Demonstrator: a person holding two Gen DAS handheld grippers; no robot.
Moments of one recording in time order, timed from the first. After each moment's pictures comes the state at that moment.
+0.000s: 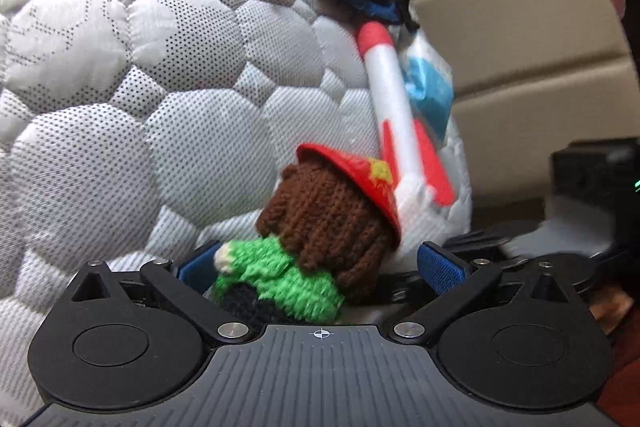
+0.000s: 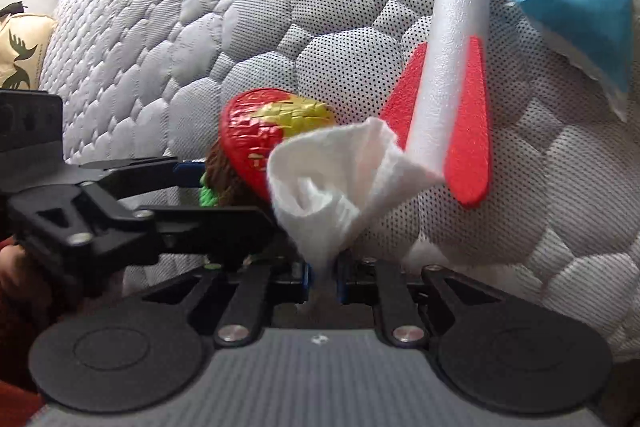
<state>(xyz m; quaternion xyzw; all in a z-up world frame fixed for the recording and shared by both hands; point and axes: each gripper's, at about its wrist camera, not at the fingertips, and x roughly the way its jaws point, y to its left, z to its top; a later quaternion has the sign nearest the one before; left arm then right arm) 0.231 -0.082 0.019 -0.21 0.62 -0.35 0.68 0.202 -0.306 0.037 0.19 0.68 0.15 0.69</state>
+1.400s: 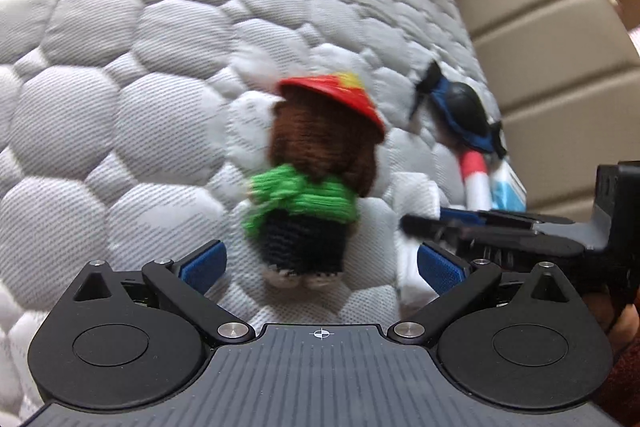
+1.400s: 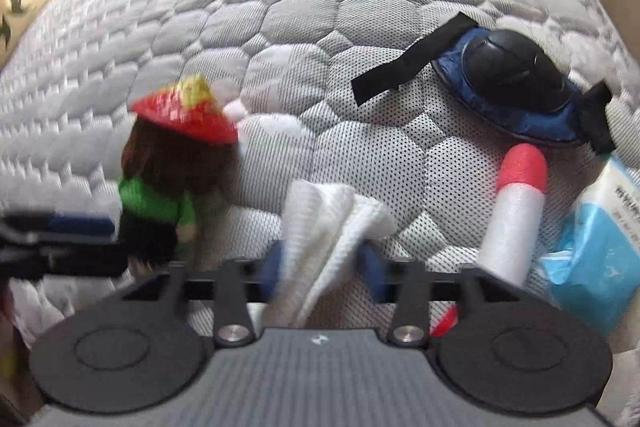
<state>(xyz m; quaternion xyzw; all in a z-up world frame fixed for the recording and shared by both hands) 0.243 -0.006 0.043 -0.22 0.57 -0.17 0.77 0.280 -0.264 0.054 0.05 0.59 0.14 0.79</state>
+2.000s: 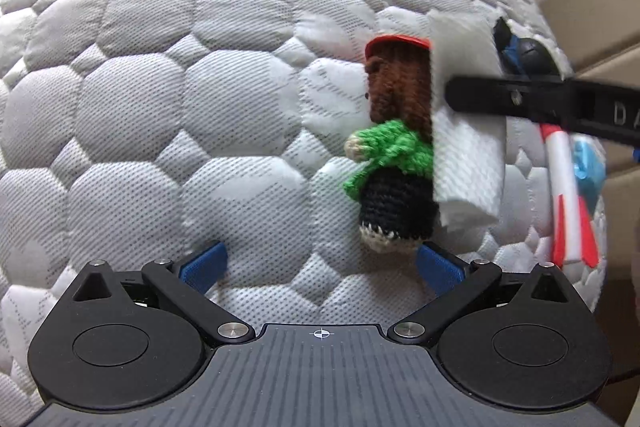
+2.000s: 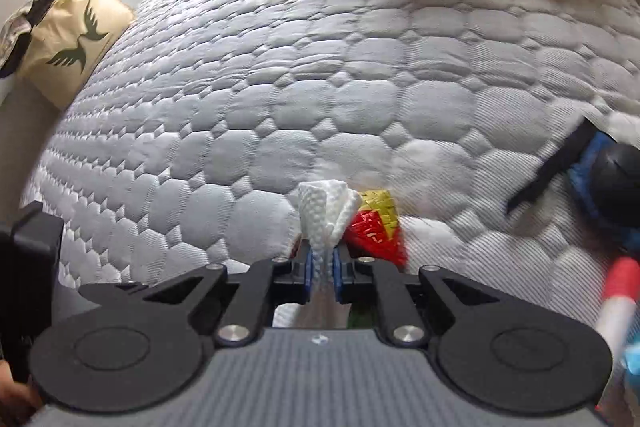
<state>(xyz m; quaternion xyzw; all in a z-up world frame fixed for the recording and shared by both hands) 0.244 -0.011 0.032 -0.12 0.62 -0.11 0.77 0.295 -0.214 0.102 0.09 0.54 0.23 0.80</state>
